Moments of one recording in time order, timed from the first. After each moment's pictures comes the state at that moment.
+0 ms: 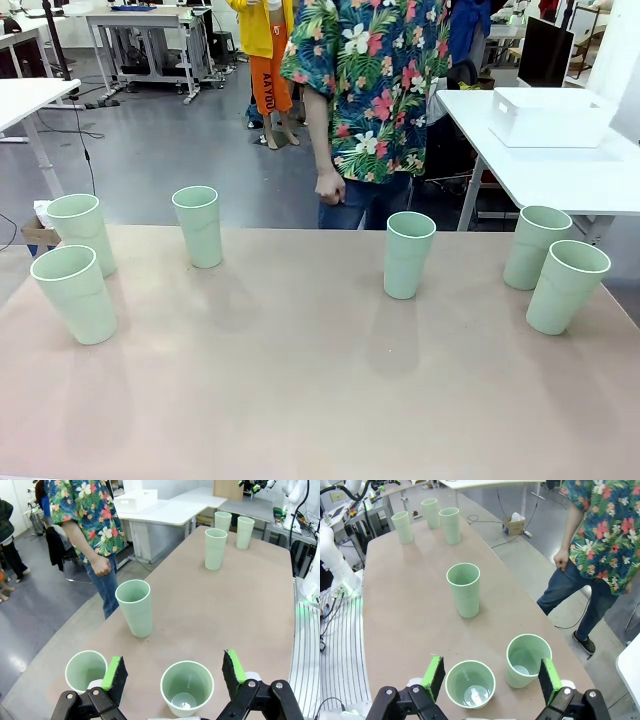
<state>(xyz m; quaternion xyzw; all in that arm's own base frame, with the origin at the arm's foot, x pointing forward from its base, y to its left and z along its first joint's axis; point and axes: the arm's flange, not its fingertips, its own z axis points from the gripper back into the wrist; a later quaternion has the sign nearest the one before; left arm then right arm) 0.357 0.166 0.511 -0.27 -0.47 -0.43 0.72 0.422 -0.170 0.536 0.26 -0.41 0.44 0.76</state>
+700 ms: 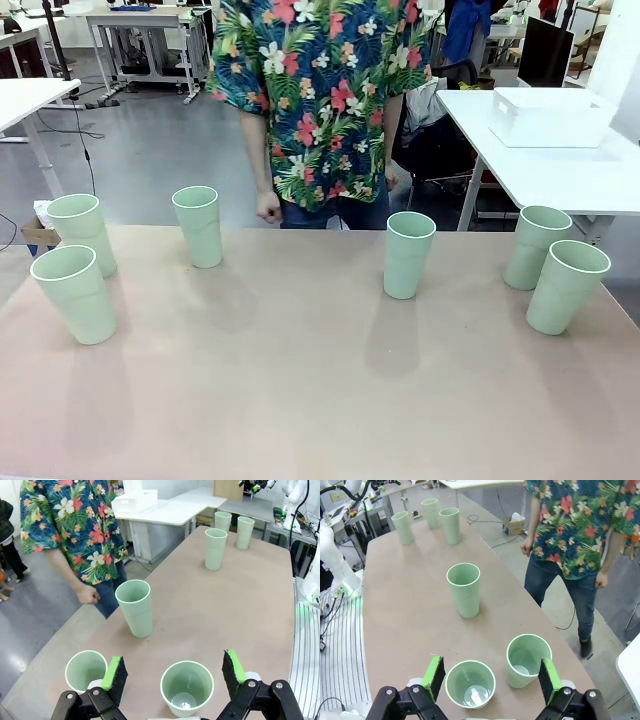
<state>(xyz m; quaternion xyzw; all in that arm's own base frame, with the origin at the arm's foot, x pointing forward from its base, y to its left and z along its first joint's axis) 0.357 0.166 0.511 -0.27 -0.47 -0.43 0.72 0.422 -0.170 0.536 0.26 -0.41 0.44 0.76</state>
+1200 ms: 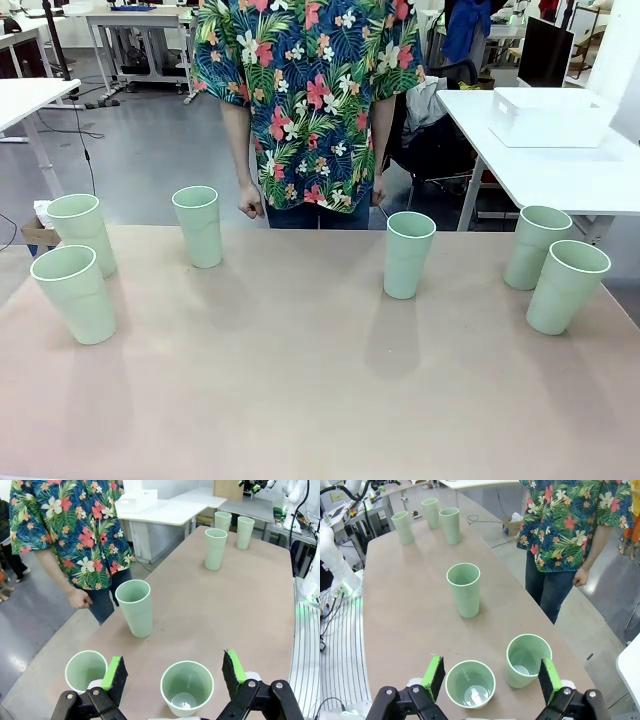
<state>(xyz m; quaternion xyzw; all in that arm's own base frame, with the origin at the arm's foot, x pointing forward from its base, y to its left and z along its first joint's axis) 0.357 0.166 0.511 -0.27 -0.47 -0.43 0.72 0.422 -0.170 0.536 0.26 -0.41 0.44 0.76</state>
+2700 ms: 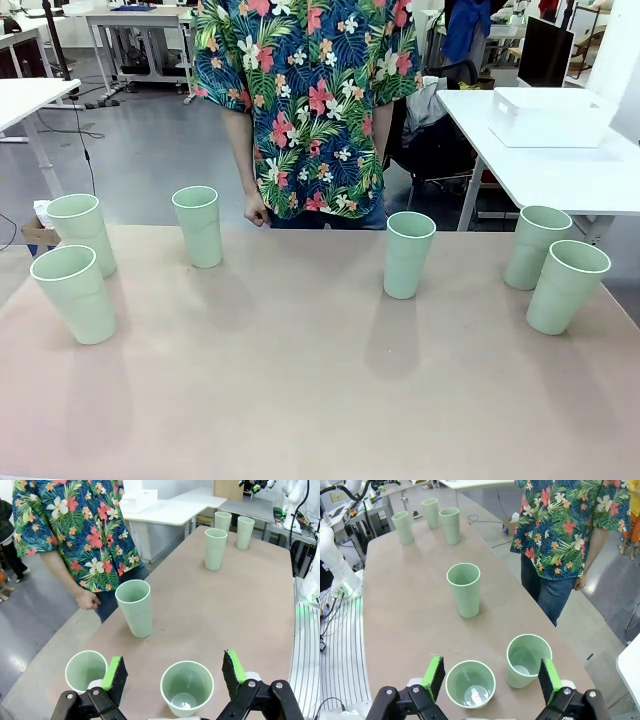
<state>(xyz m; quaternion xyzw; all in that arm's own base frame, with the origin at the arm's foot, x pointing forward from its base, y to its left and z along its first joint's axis) 0.357 0.166 0.511 -0.27 -0.47 -0.43 0.72 0.422 -0.170 0.536 0.26 -0.41 0.44 0.76</state>
